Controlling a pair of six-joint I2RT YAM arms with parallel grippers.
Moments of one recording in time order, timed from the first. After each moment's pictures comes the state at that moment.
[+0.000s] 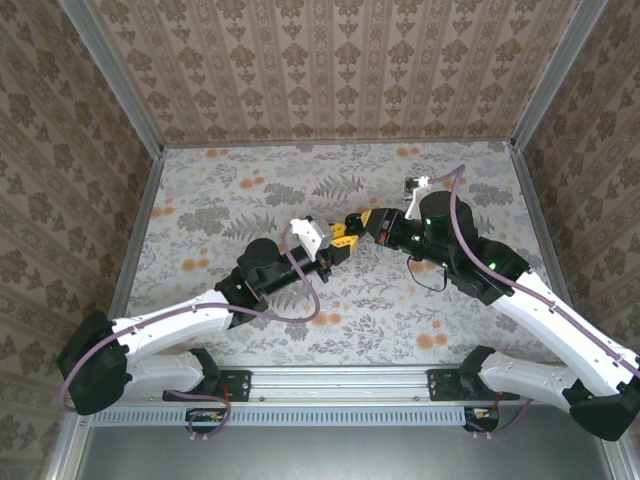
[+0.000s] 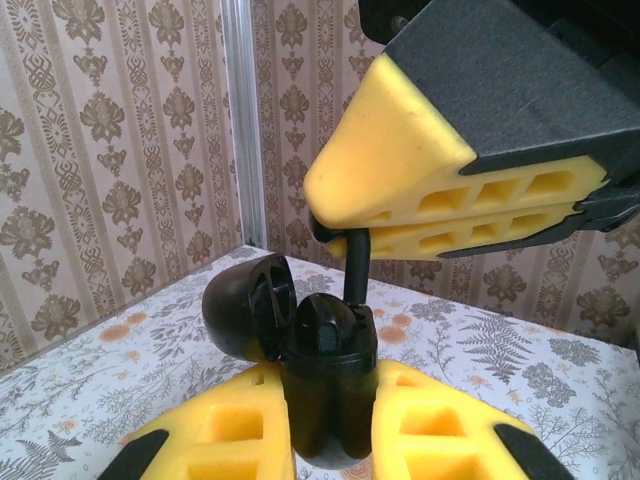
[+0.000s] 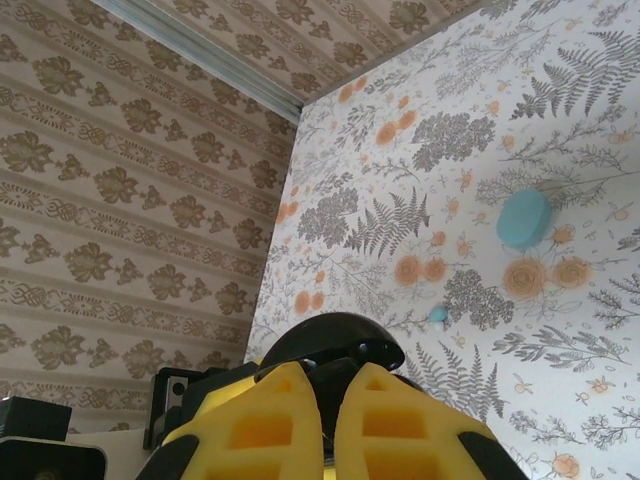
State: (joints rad) left arm -0.99 1.15 0.65 0.58 0.13 -0.01; right arm 0.71 1.02 1.14 -0.50 -0.01 0.92
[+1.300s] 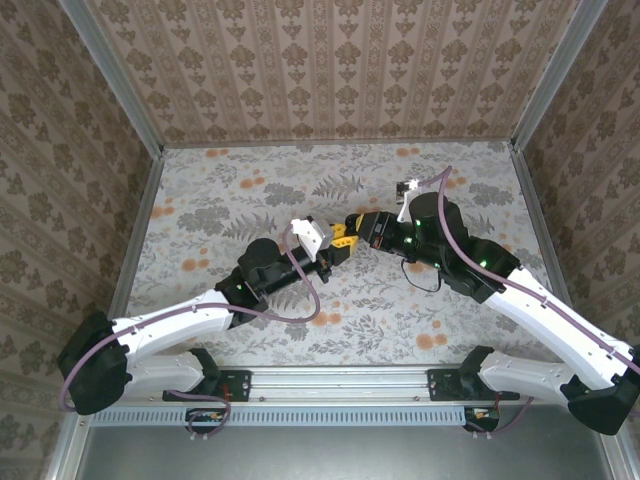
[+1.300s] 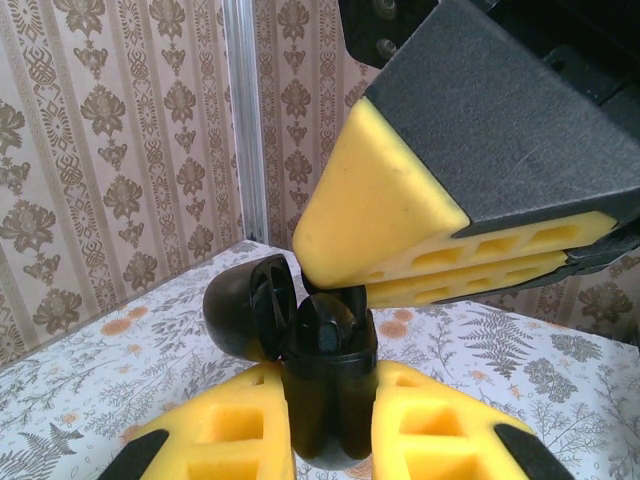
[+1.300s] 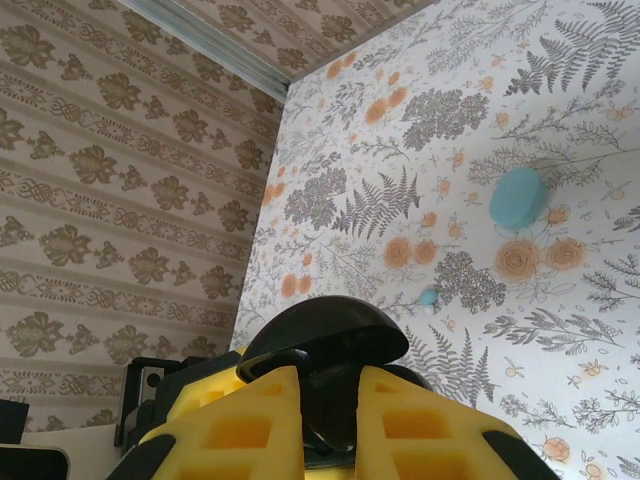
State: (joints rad) left arm -0.99 1.15 0.65 0.57 0.13 -0.01; right arm 0.73 1.05 1.14 -0.51 0.00 0.91
